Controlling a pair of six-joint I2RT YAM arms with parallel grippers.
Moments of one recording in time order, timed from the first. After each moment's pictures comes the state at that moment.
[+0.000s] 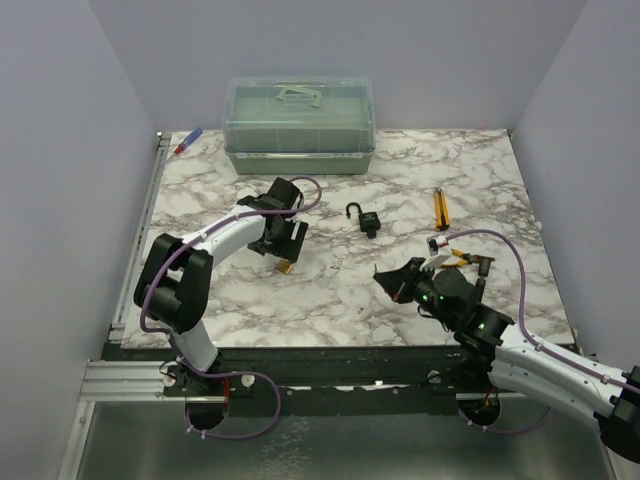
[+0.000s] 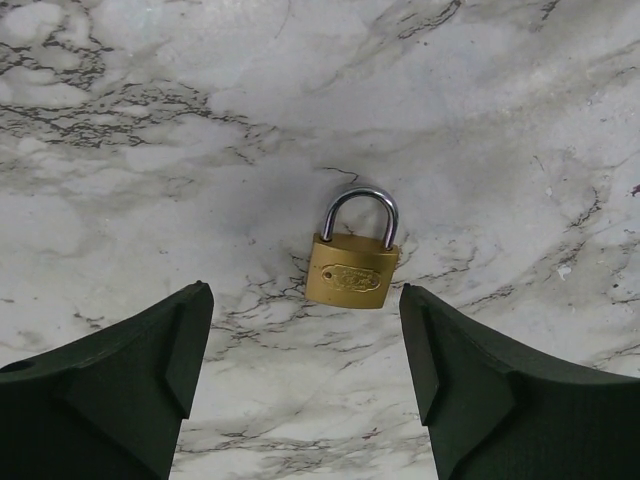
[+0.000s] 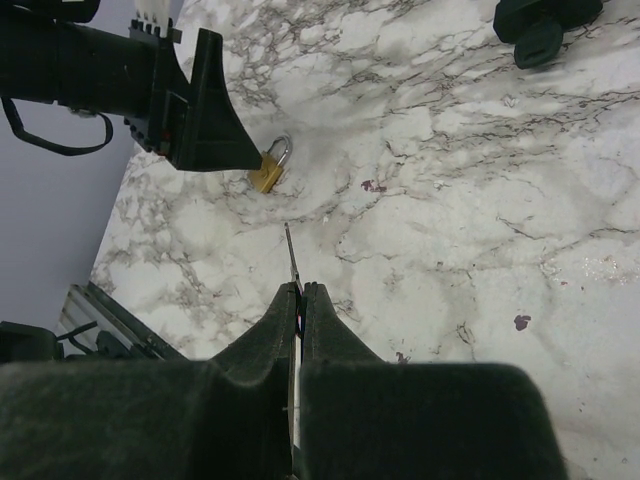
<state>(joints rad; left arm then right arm) -0.48 1.69 1.16 -0.69 -0.07 -0.15 0.85 0.68 0.28 0.13 0.20 0.76</state>
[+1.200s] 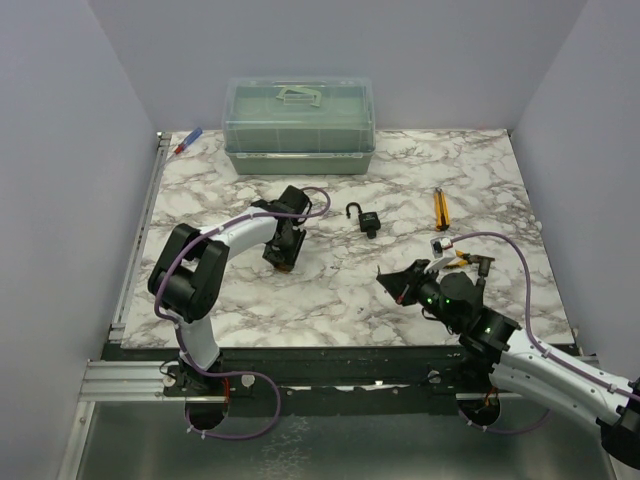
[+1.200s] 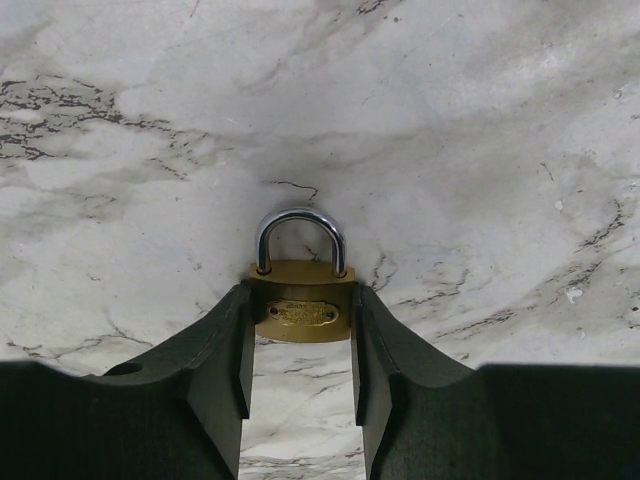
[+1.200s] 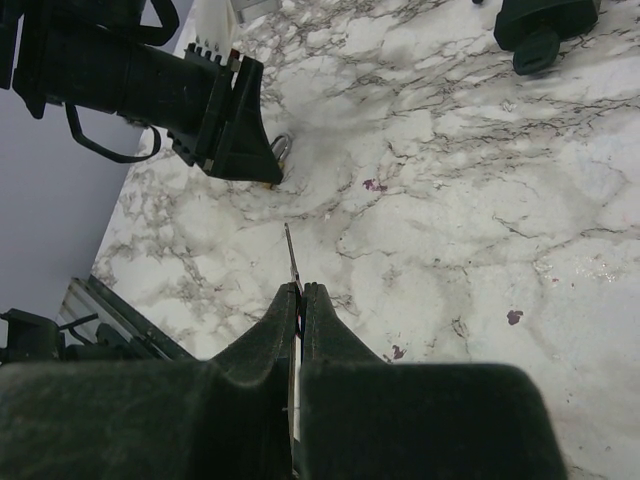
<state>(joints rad) -0.52 1.80 1.16 -0.68 -0.03 -0.18 0.85 0.59 0.28 0.07 0.19 0.73</state>
